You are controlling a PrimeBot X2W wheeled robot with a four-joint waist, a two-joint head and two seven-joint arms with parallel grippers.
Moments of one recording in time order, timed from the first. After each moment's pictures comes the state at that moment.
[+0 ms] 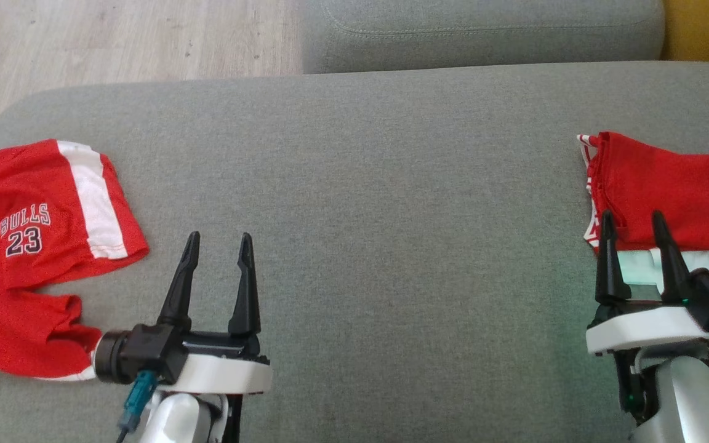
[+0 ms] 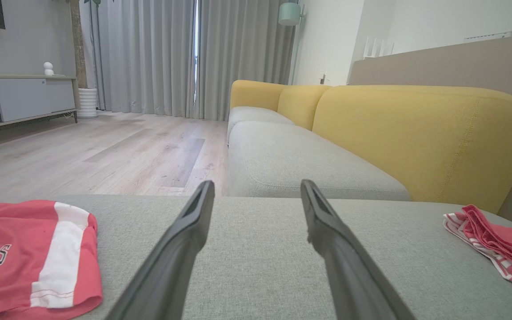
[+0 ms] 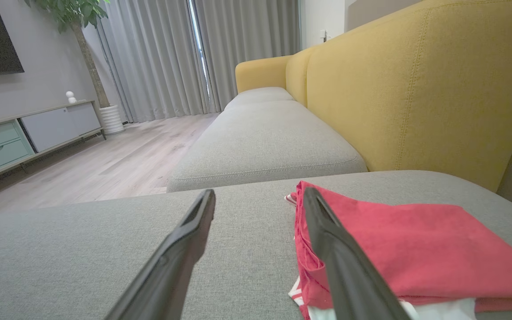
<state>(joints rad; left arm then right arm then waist) -0.10 0.05 -0.25 0.16 -0.22 0.03 -0.25 -0.13 -0.05 -0.09 0.30 0.13 0.12 -0.25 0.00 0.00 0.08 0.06</state>
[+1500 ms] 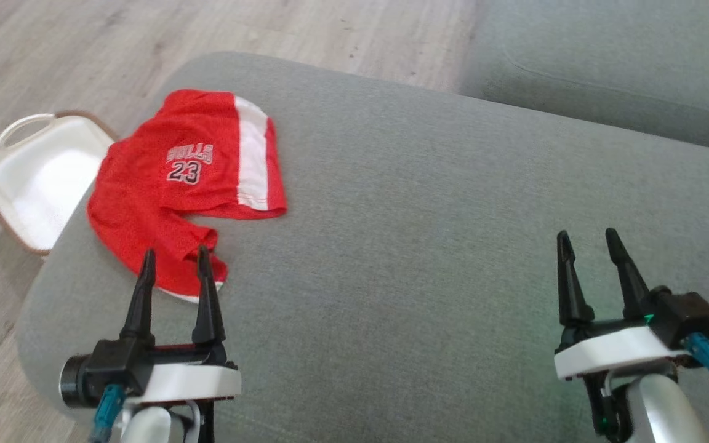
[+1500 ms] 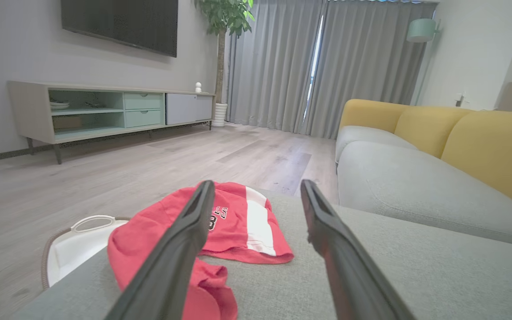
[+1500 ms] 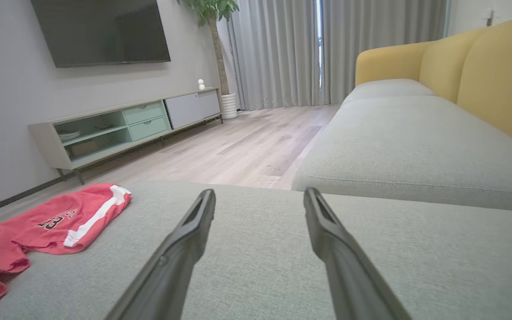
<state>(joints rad) -0.05 0.05 -0.16 0.15 -0.22 0.04 -0.25 -0.08 -0.05 0.03 0.28 0.17 0.12 -0.25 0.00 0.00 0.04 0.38</state>
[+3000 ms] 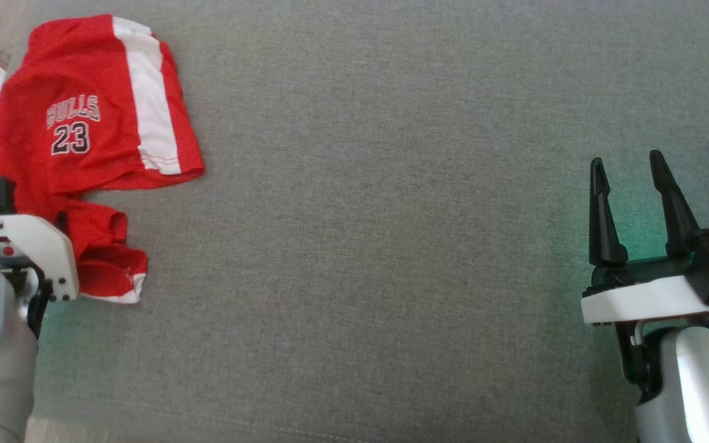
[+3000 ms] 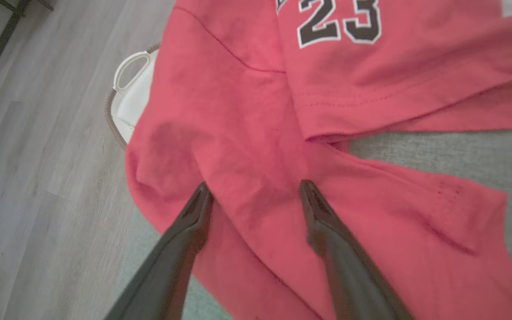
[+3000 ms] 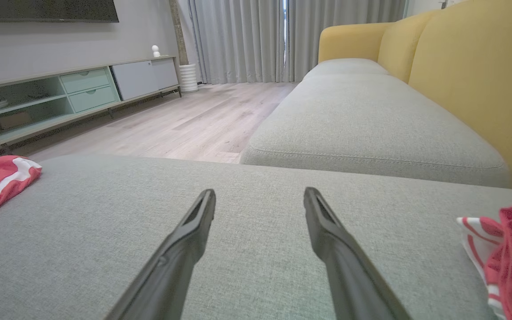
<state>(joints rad) -0.73 0.36 -0.07 1.07 -0.12 -0.11 0.24 -0.14 -0.05 -0.03 0.04 0.02 0.12 -0.16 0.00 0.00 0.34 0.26</state>
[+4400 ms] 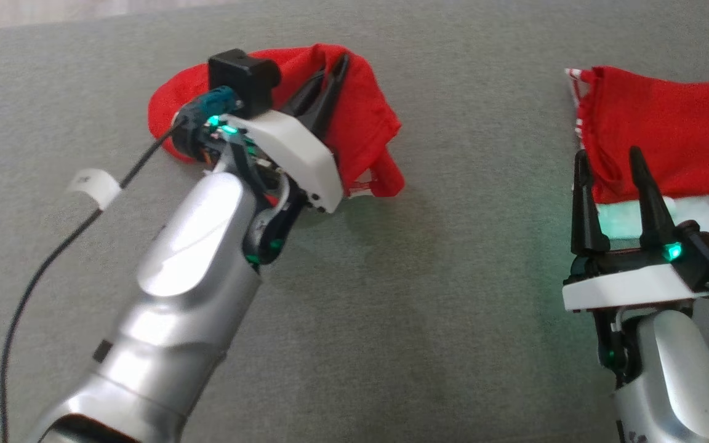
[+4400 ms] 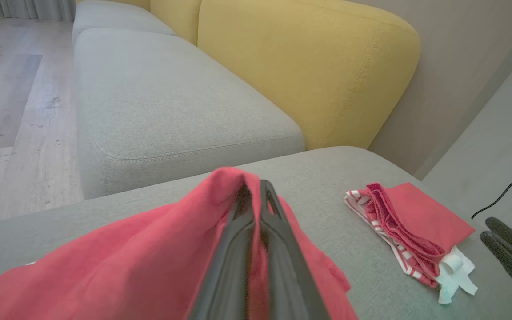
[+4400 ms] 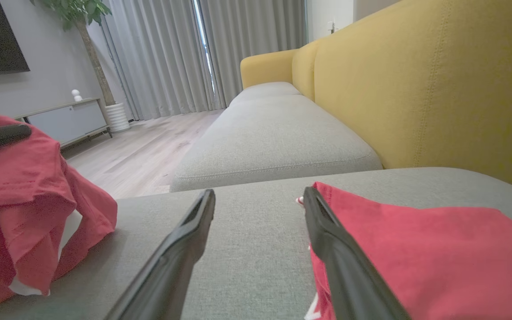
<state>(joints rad) -0.79 0.07 -0.55 0.45 -0.58 -0.09 0.20 -0.22 -0.05 0.02 0.20 0.15 0.12 -0.24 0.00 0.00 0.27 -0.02</state>
